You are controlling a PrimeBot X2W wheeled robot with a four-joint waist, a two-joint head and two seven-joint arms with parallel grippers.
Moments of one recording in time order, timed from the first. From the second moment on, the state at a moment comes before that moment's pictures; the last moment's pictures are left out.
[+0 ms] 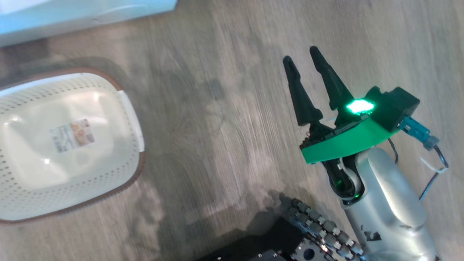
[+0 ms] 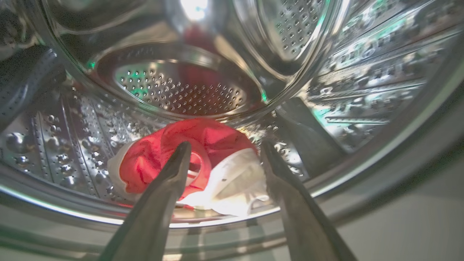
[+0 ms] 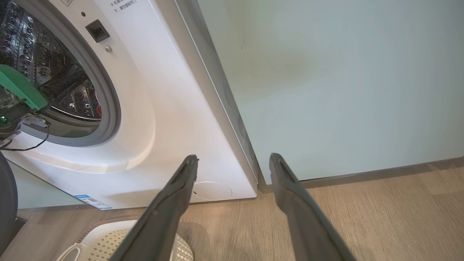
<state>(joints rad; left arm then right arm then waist) -1.15 0.57 -0.26 0.56 -0.48 0.13 -0.09 -0.44 -0.05 0.31 0.16 0.51 0.13 -0.25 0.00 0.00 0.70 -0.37</state>
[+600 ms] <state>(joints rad) -0.50 0.52 -0.17 0.07 -0.52 0.20 -0.25 -0.35 -0.05 0.21 0.20 0.39 0.13 -0.24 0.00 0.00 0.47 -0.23</state>
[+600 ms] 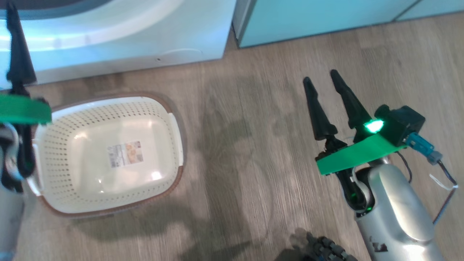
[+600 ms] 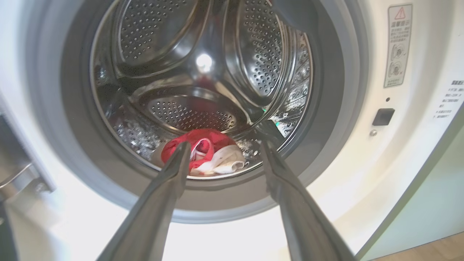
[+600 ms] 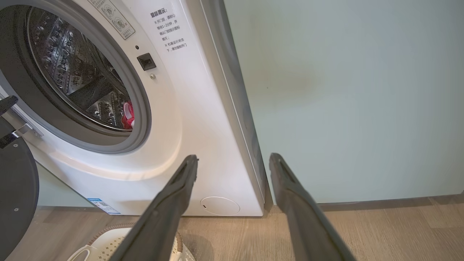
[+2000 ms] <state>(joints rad) 0.11 0.27 -0.10 -0.05 -0.30 0.13 -0.23 0.00 -0.06 -0.01 0.06 0.26 0.13 -0.03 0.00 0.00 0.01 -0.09</state>
